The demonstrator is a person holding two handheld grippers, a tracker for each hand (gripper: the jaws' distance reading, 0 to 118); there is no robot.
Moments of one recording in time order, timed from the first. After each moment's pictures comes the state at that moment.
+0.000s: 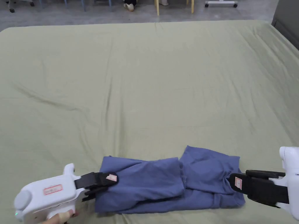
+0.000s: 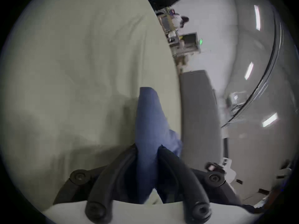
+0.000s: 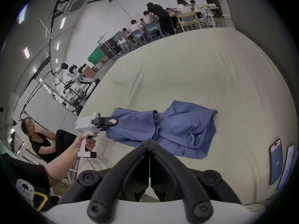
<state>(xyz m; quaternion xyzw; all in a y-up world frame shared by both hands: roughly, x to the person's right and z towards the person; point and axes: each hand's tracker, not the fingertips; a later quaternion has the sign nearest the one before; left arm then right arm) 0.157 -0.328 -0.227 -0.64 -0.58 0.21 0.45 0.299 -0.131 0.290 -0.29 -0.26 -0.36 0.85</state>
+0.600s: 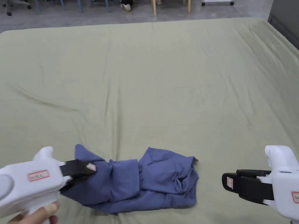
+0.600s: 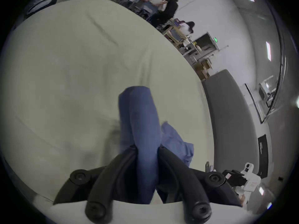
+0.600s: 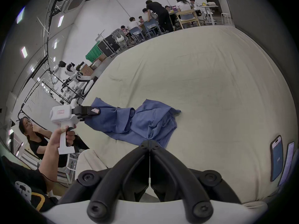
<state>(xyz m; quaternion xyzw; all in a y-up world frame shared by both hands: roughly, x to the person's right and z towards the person) 0.168 -0.196 -0.174 -0.55 -0.52 0.04 0.65 0.293 -0.138 0.280 -0.30 -0.26 -0.37 0.84</state>
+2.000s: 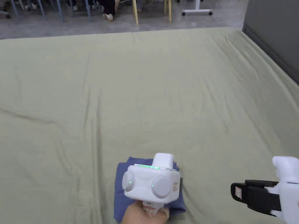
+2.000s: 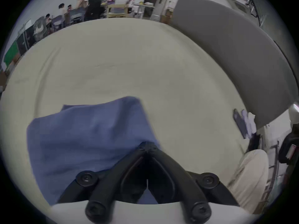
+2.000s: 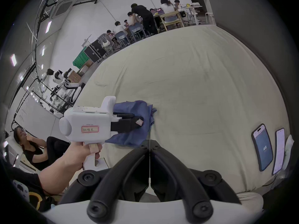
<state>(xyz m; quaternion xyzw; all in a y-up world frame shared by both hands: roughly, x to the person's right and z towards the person) 0.321 -0.258 0.062 -0.43 -0.65 -0.26 0.58 0.299 -0.133 0.344 -0.30 -0.33 -0.37 0.81</state>
